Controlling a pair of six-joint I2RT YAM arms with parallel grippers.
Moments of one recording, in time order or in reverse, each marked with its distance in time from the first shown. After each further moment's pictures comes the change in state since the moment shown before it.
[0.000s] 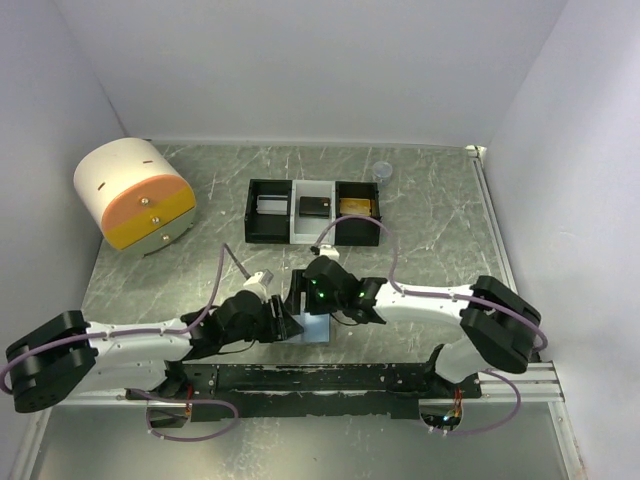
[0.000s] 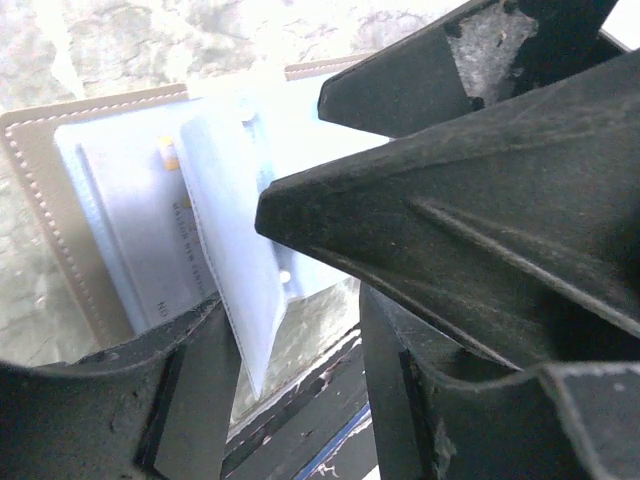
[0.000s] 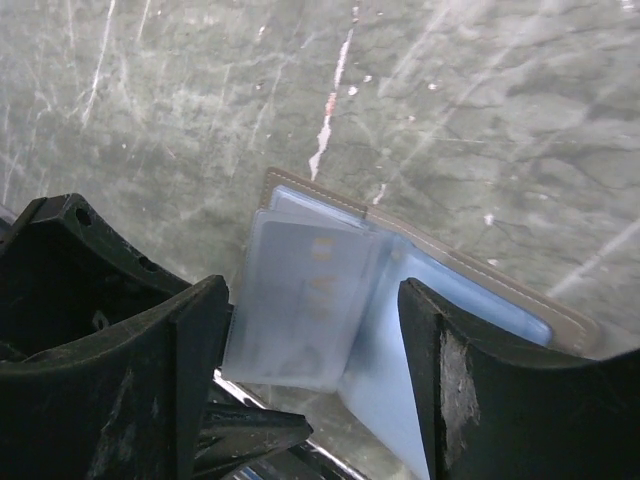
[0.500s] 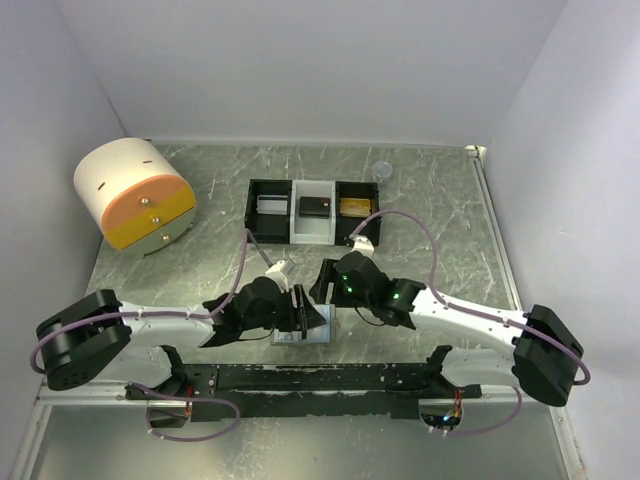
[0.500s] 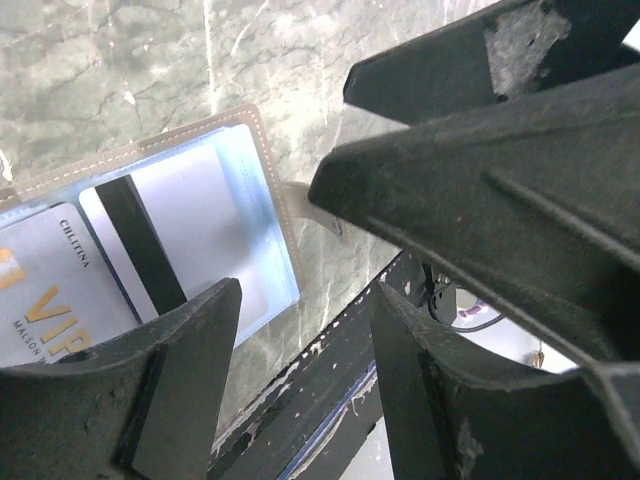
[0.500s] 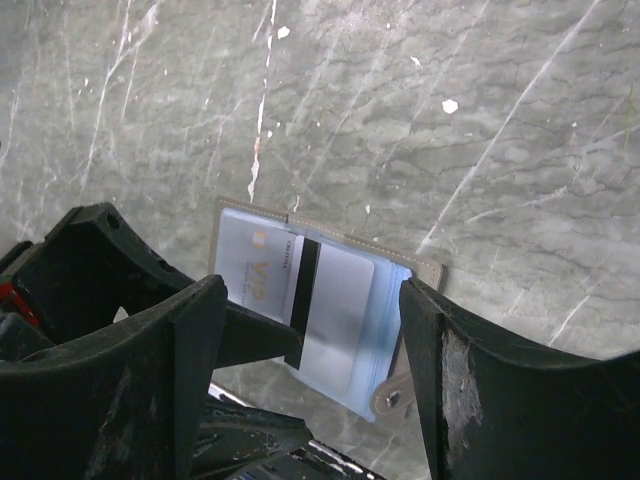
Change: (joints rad) left arm 0.000 0.224 0.151 0.141 0.105 0.046; right arm -0.090 -0.292 -0.080 -0.175 0.132 -0.002
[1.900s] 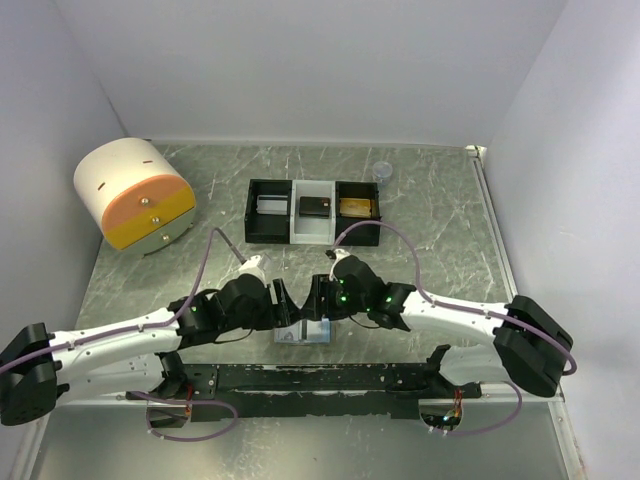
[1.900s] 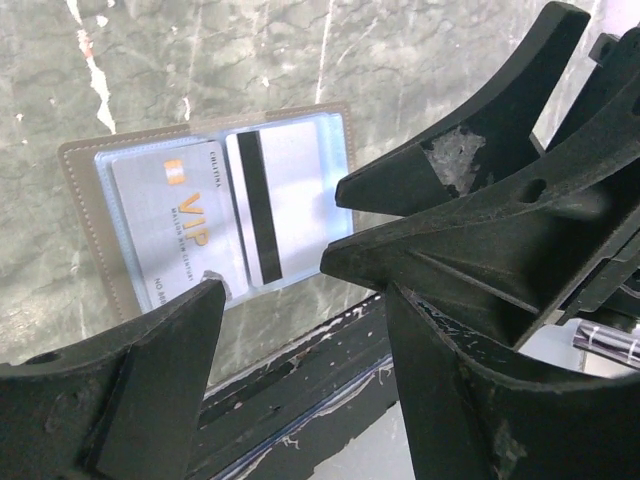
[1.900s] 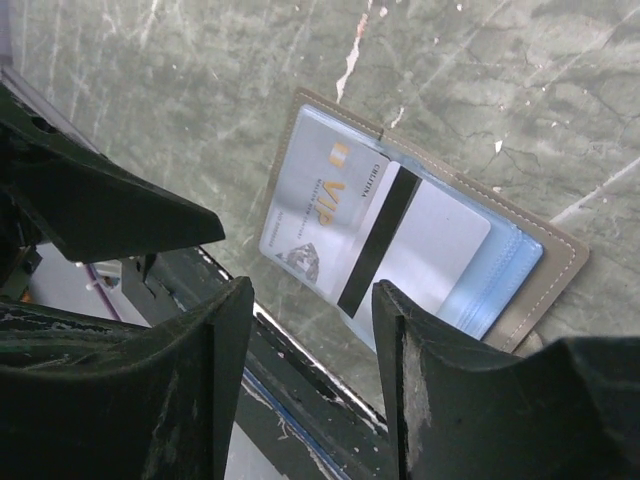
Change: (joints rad) left arm 0.000 -0.332 0.095 -0.578 -0.183 -0.028; right arm -0.004 0.083 -0.075 0.182 -0.349 -0.052
